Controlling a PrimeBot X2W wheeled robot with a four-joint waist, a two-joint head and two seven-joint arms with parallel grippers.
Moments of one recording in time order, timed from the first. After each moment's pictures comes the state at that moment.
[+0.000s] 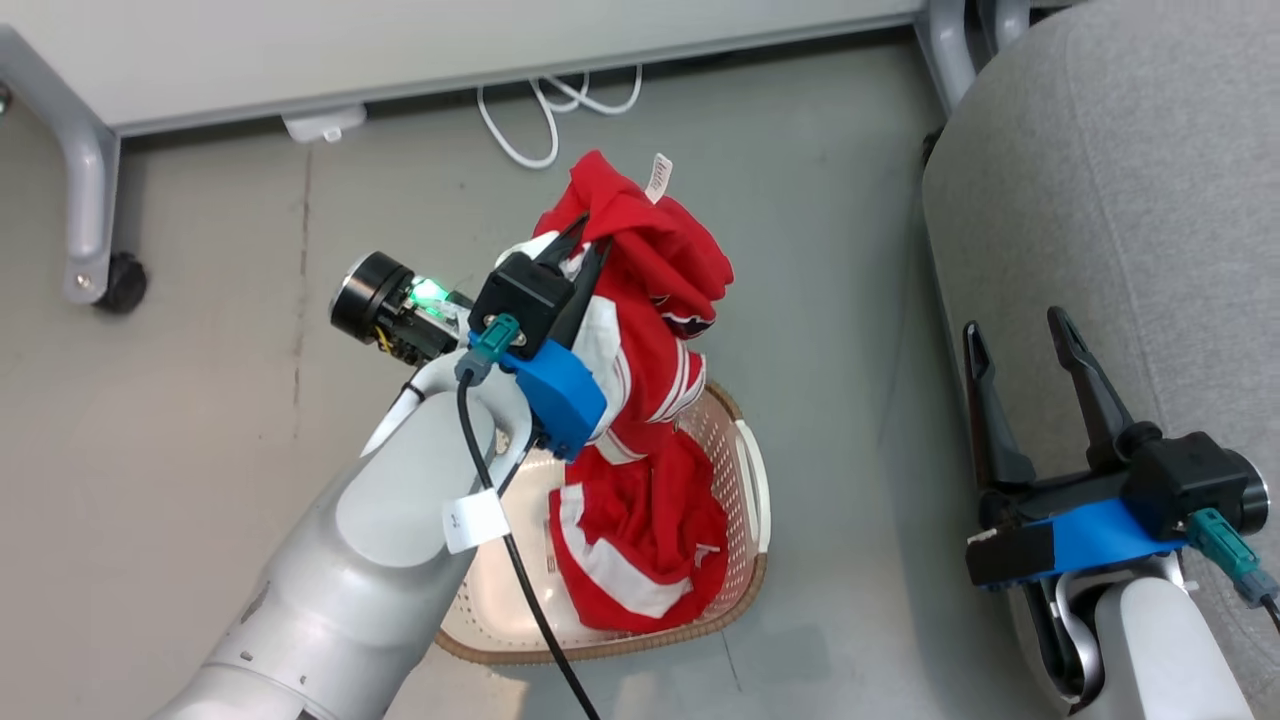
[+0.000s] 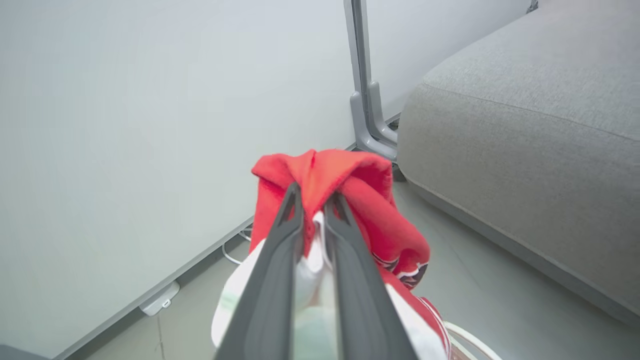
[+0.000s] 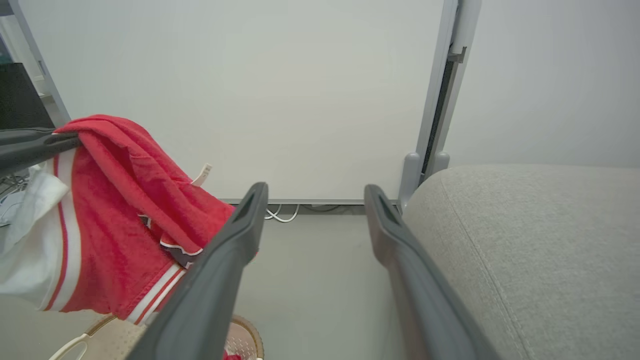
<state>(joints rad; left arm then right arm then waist) -0.82 0.09 -0.68 0.84 -0.24 -0.08 -0.26 -0.25 -0.05 -0.02 0.17 0.04 0.13 -0.26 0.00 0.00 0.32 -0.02</state>
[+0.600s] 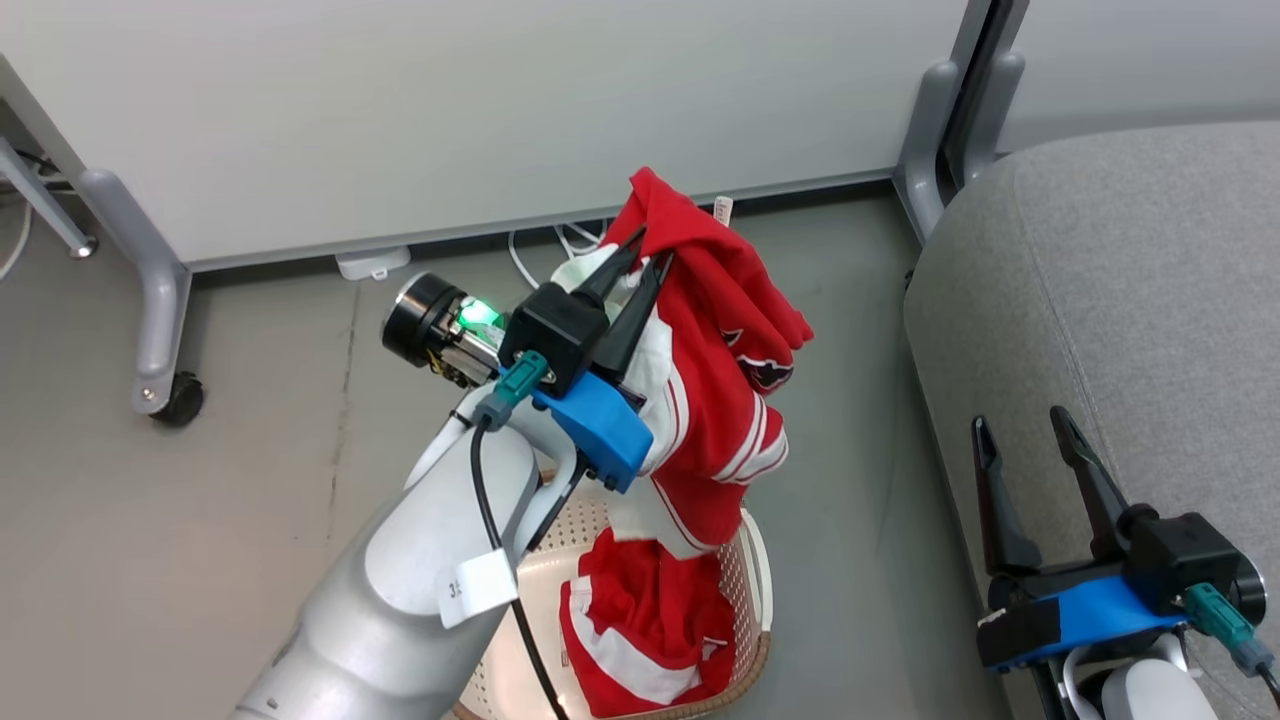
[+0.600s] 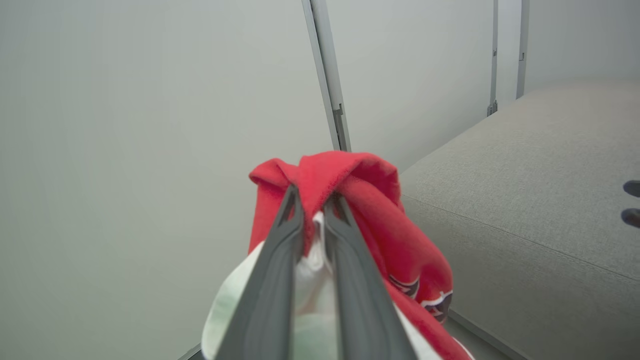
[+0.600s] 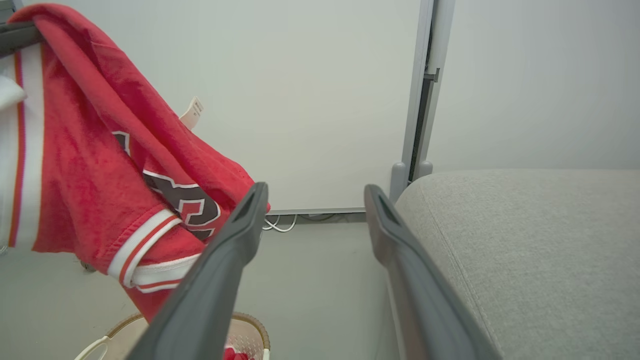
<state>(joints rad) -0.73 0.06 -0.65 0.65 -0.26 -0.09 -0.26 -0.13 -0.05 -0.04 0.20 0.07 0.13 -0.26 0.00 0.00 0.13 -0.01</state>
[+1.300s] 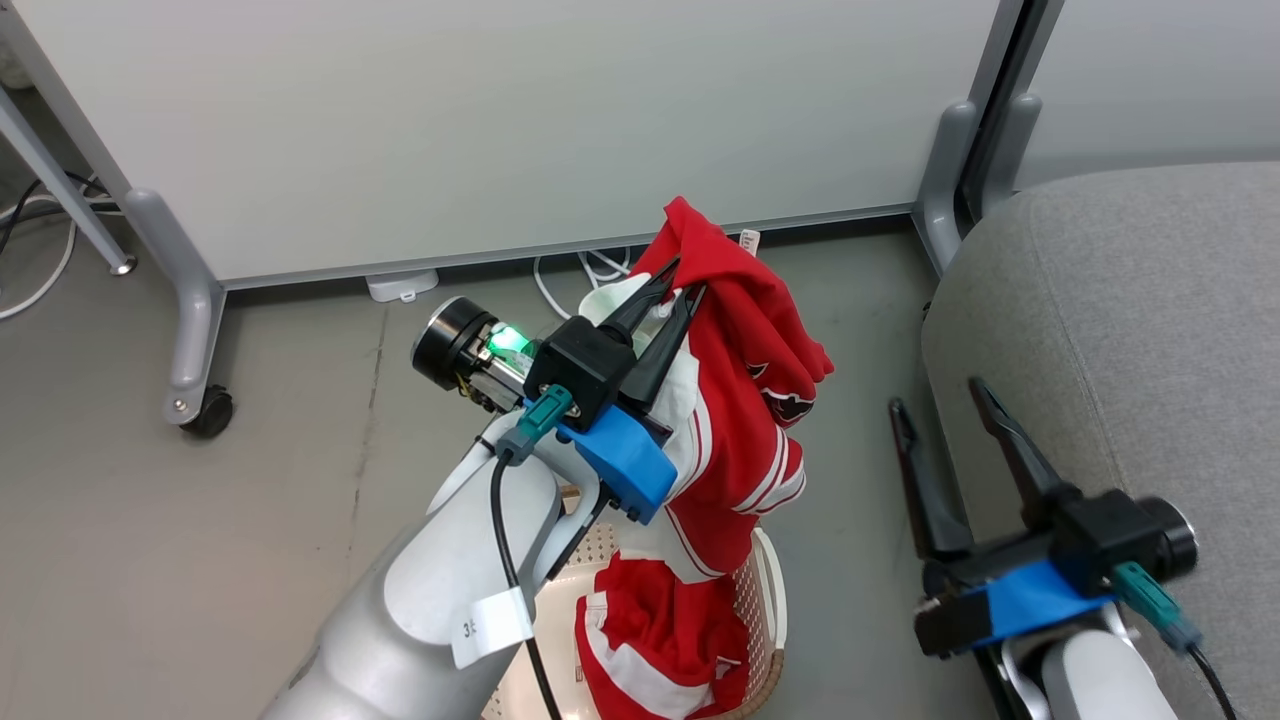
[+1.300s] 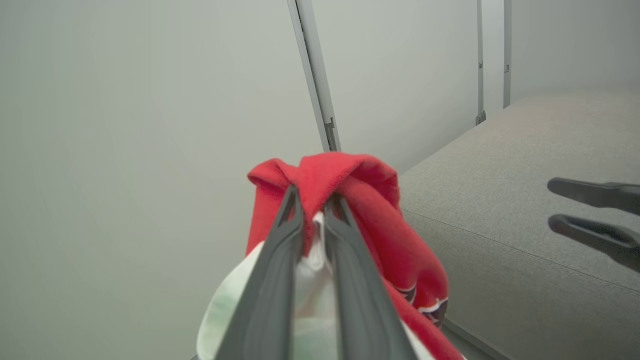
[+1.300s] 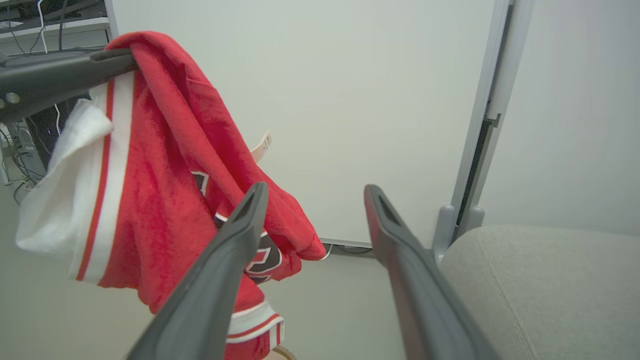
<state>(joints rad) -0.68 0.06 -0.68 0.59 -0.27 -0.10 -0.26 -0.16 -0.05 0.07 0.17 0.04 0.13 -0.26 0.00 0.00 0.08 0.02</state>
